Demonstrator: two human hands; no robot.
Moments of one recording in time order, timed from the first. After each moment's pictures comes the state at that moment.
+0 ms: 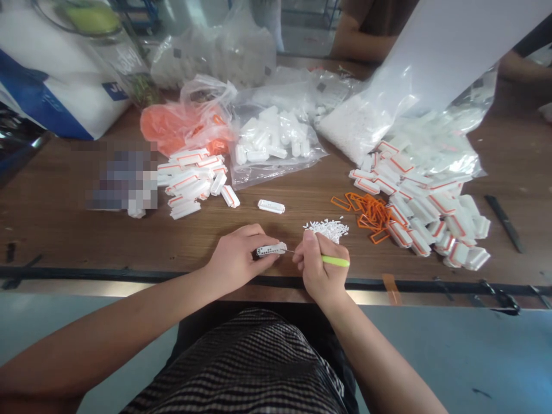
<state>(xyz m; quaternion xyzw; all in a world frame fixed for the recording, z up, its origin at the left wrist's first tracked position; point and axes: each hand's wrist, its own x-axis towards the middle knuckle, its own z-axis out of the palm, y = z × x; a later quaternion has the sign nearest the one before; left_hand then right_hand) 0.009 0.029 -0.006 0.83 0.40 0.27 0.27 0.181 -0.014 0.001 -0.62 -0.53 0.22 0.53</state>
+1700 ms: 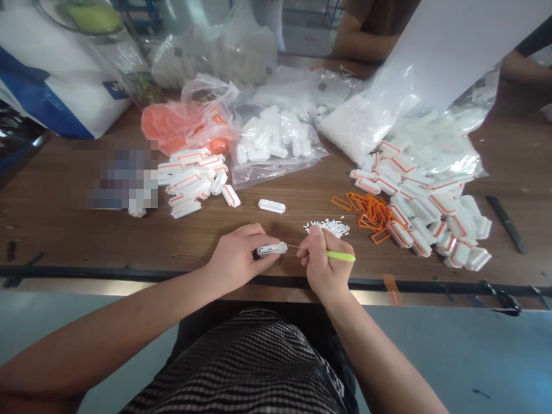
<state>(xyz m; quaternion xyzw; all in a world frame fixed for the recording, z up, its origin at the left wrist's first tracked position) 0.009 0.030 -0.007 0.84 0.40 0.26 0.26 0.181 -0.009 0.001 -0.62 -0.48 0.22 0.58</state>
